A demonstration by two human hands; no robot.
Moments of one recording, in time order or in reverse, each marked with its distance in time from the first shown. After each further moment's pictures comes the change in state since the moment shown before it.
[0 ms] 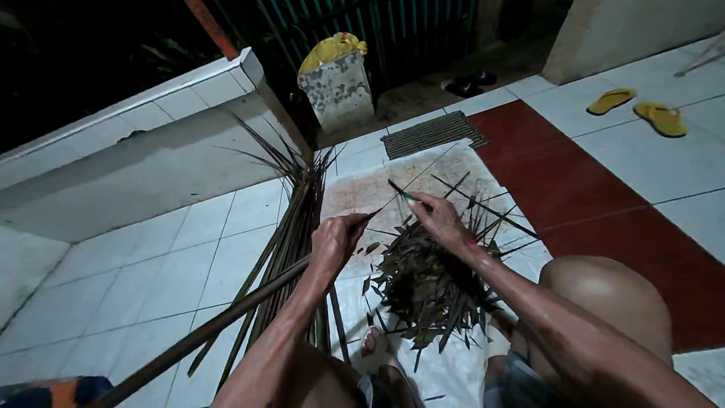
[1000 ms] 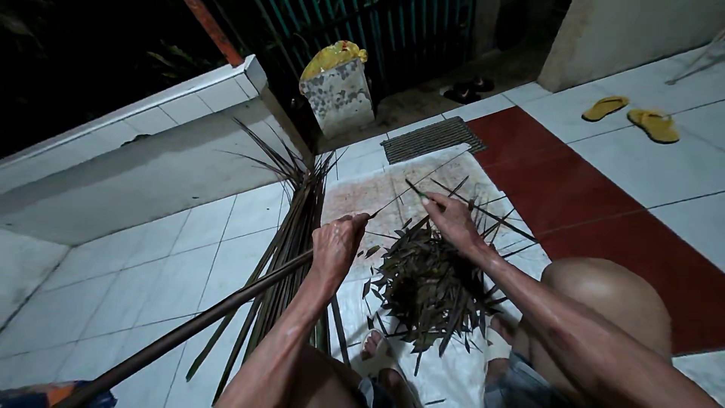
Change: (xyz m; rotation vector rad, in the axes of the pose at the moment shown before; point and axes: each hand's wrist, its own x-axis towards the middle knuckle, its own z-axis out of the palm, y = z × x) left_hand -0.011 0.011 -0.002 0.254 0.203 0.158; right_hand -0.001 0.007 -0.019 -0.062 0.062 0.086
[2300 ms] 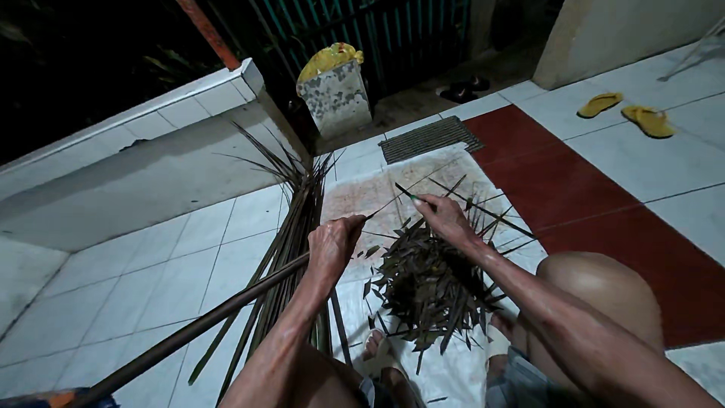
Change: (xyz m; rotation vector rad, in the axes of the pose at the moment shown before) left_hand -0.002 -0.002 -0.008 -0.065 -0.084 -0.089; right_hand 0.002 -0.003 0.002 -0.032 -0.079 0.001
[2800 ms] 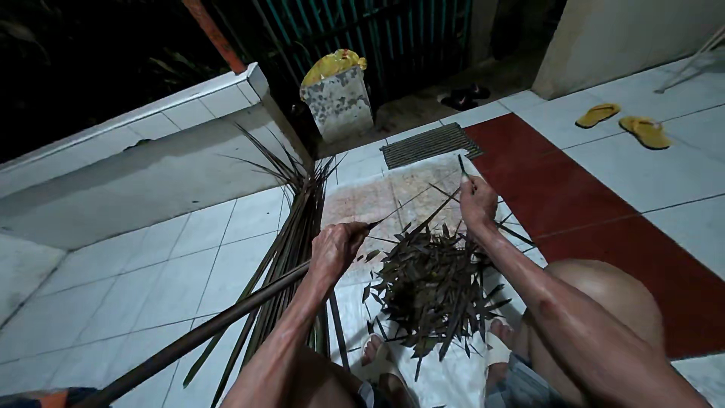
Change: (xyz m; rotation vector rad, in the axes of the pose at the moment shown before) left_hand 0.003 -0.006 -0.005 -0.177 -0.165 -0.033; right_hand 0.020 0.023 -0.033 0.039 0.419 0.248
